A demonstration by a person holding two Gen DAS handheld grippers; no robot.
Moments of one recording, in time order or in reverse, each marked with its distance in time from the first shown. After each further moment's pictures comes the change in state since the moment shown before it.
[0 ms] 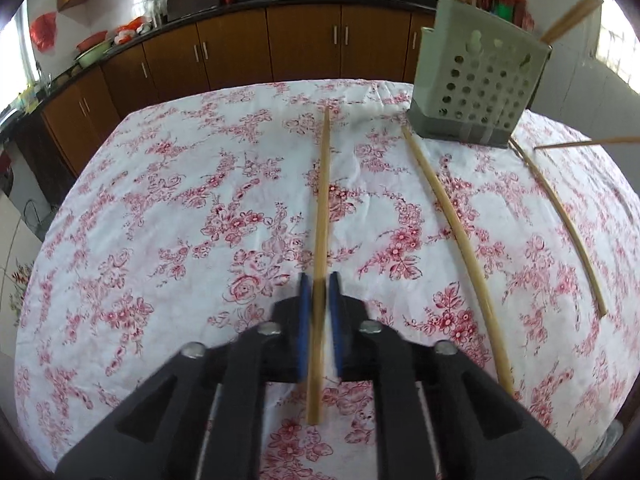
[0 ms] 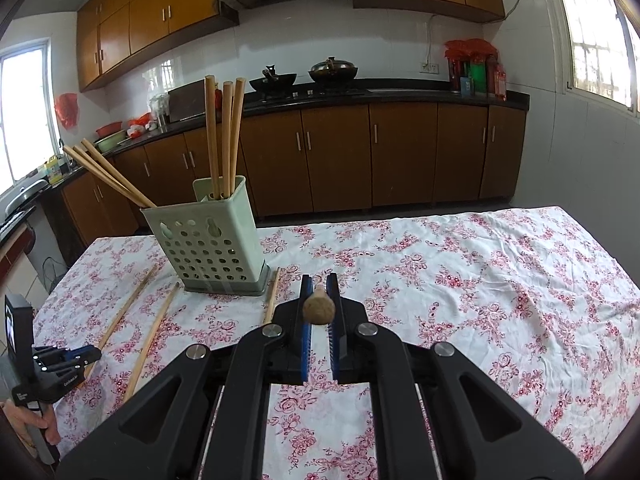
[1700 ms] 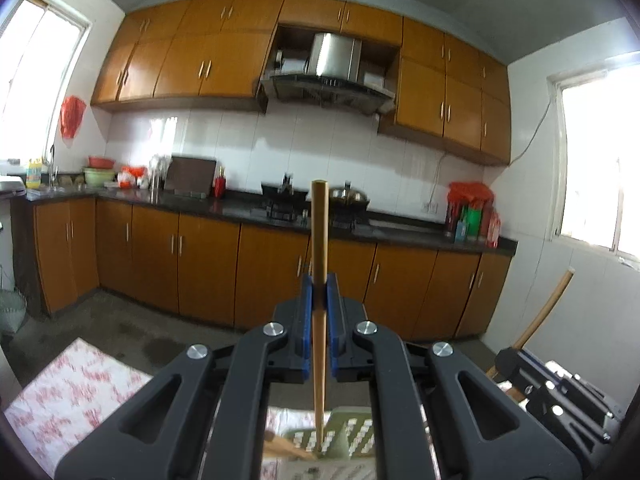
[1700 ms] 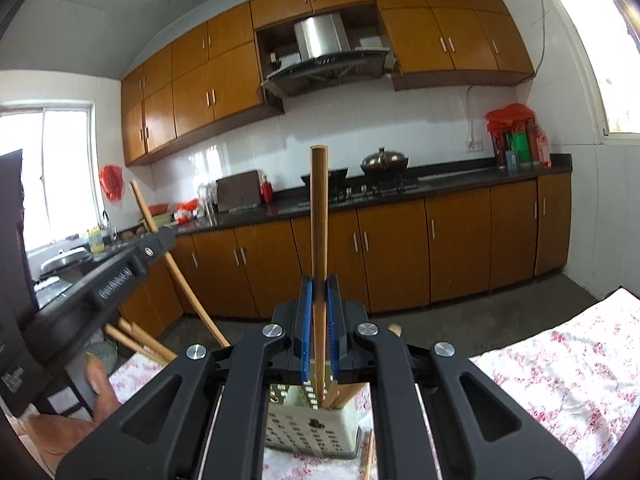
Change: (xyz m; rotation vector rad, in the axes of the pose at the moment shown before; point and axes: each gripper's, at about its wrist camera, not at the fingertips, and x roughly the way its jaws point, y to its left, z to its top) left arm -0.109 -0.099 0.225 -0.155 -0.753 -0.108; right arm 0.021 0.064 0.091 0.019 -0.321 0.187
